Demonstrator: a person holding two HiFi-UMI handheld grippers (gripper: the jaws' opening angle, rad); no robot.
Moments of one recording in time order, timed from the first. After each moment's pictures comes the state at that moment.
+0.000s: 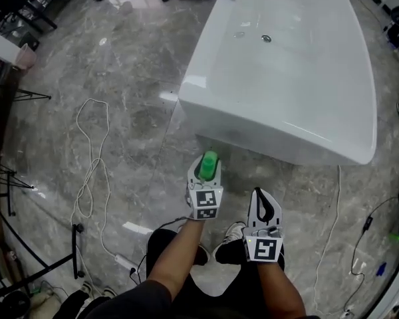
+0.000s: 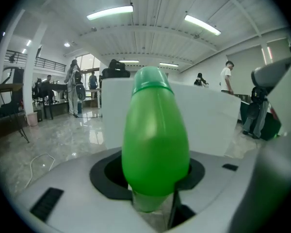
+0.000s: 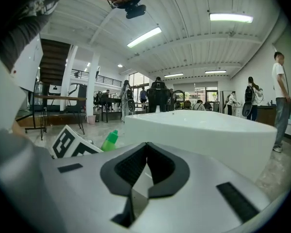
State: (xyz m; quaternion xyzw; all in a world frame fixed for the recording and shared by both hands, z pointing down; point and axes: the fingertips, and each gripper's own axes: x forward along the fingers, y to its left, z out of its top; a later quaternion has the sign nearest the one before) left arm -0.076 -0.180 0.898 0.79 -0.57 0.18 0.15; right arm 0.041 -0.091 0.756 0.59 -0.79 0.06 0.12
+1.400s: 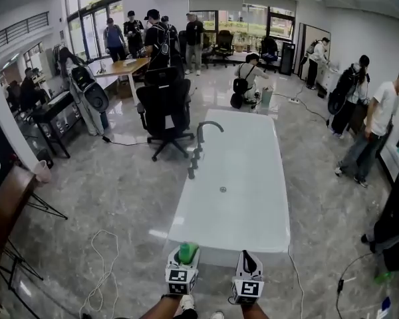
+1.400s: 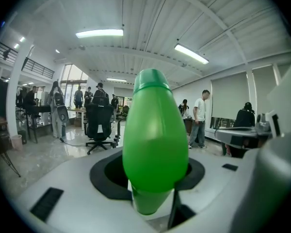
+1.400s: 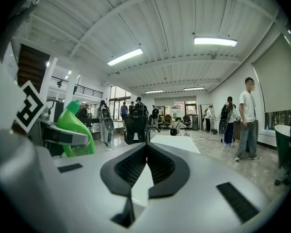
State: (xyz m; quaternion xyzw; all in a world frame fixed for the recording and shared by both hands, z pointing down) left arm -0.002 -0.139 0.345 0.85 -0.50 0.11 0.12; right arm 0.174 -0.088 0.327 0.68 -0.73 0.03 0.06
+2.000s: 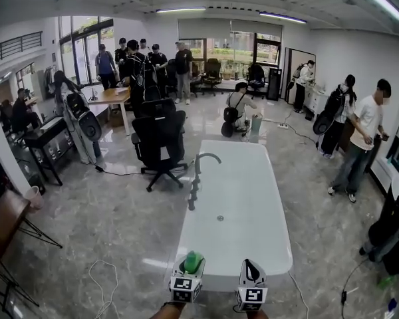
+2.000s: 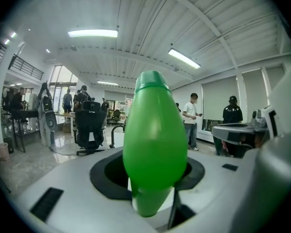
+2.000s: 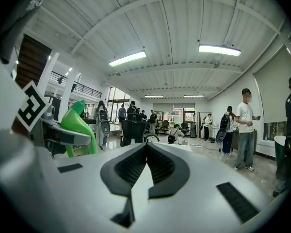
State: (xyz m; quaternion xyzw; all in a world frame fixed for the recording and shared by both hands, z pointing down) left arm -0.028 -0.208 0.302 0.88 -0.45 0.11 0.09; right arm 0.135 -0.146 0.273 0.70 -0.72 -0.01 0.06
